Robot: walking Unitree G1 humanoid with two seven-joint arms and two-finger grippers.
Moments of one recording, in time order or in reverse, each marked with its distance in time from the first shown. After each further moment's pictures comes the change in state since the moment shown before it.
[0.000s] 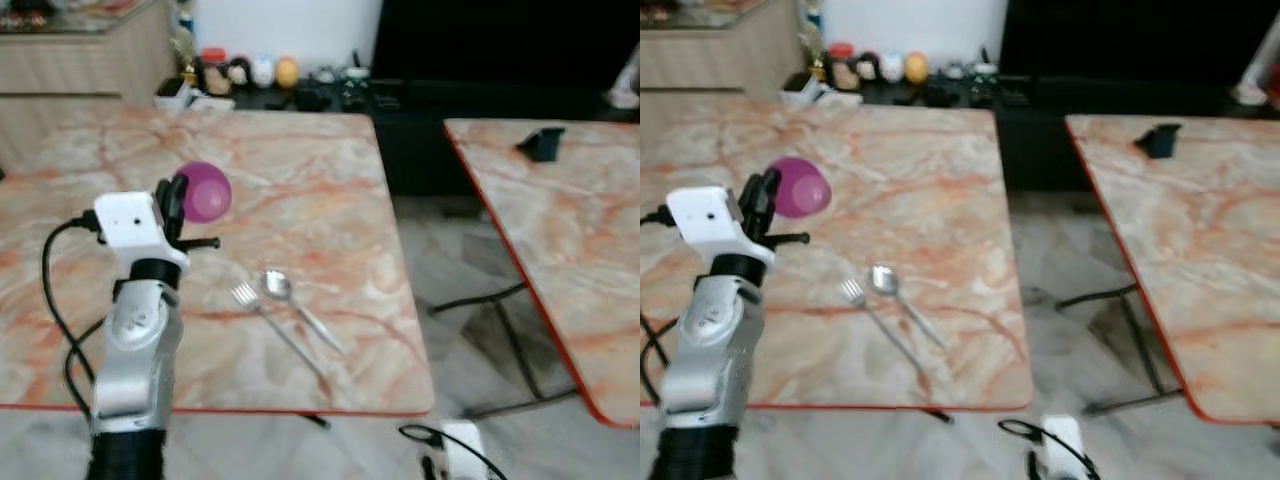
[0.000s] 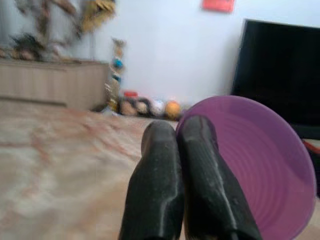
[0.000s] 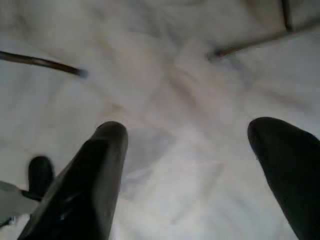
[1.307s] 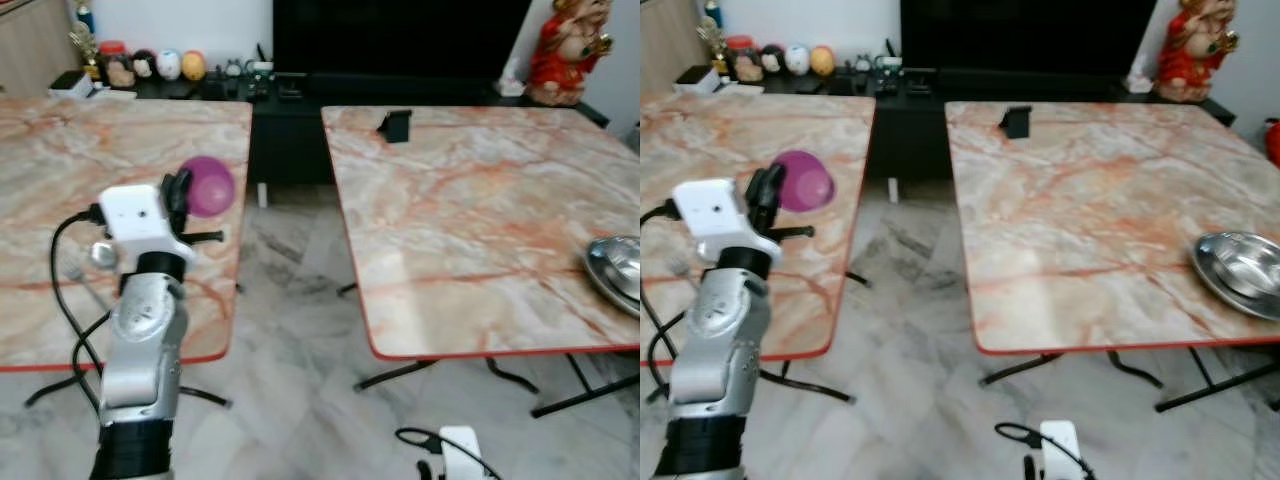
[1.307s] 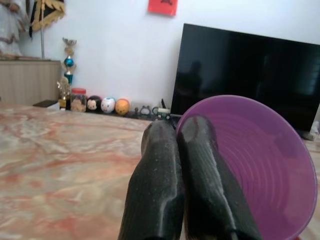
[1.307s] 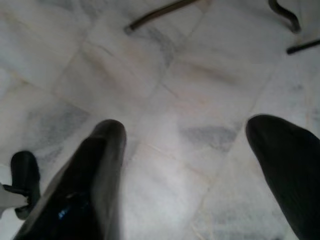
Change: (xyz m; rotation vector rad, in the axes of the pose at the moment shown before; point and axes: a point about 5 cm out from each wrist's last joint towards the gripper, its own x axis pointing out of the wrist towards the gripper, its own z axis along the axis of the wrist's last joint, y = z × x) left arm 0.008 -0.008 0.003 -0.014 -0.018 -0.019; right arm -0.001 0.002 -0.004 -0.005 0.012 0.025
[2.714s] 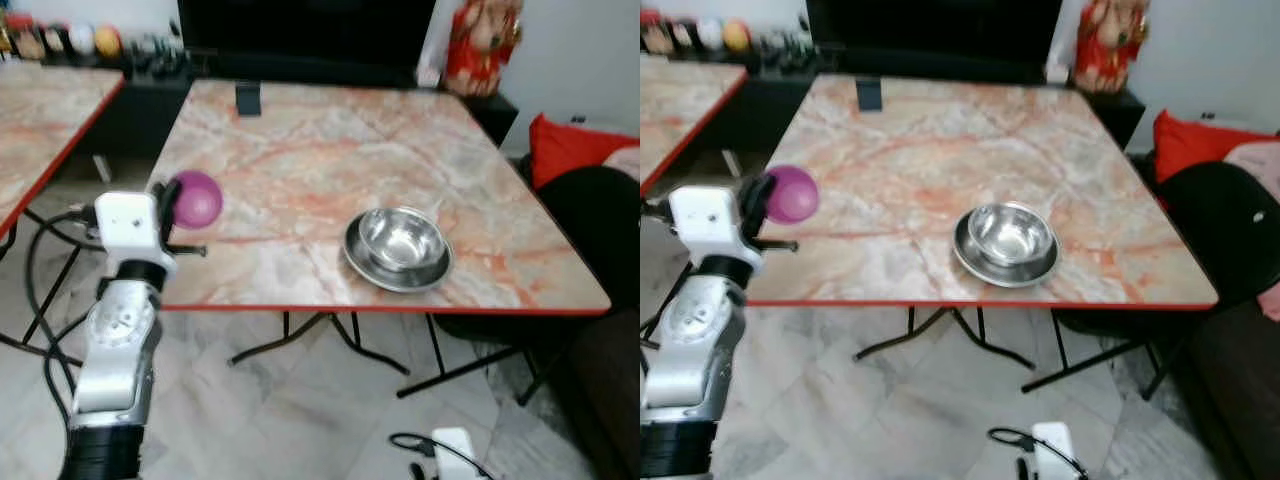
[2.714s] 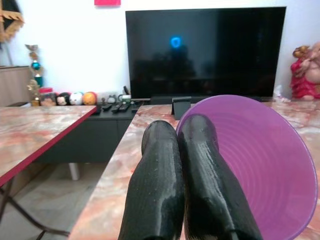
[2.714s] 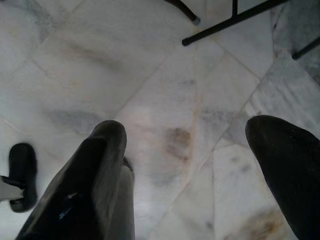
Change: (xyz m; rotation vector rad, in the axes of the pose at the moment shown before) left arm -0.003 0.015 -0.008 0.167 0.031 -0.081; right arm 0.000 0.001 0.000 -0.031 -0.011 0.019
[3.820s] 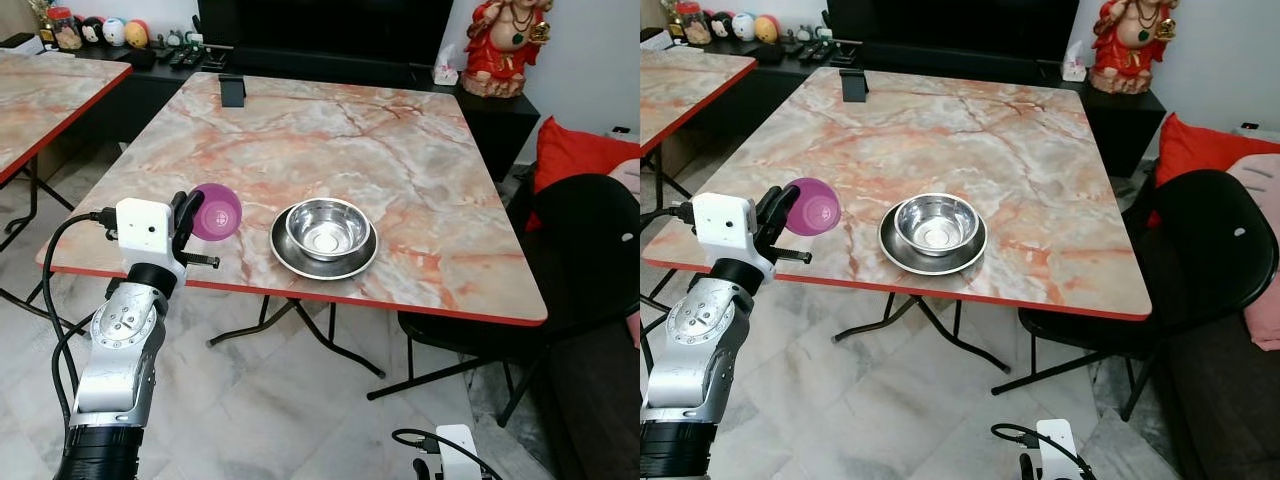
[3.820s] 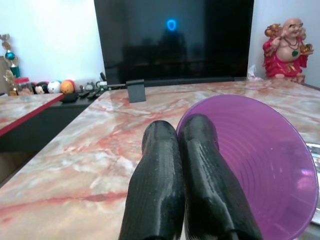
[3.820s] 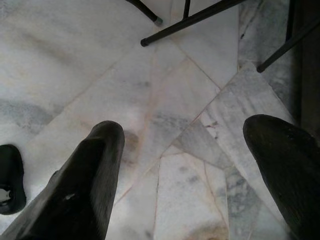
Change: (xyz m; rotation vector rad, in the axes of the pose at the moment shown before) left arm -0.001 -0.008 -0.008 -0.014 0.054 -0.138; right arm 0.001 -0.011 0.003 -0.004 -0.002 -0.022
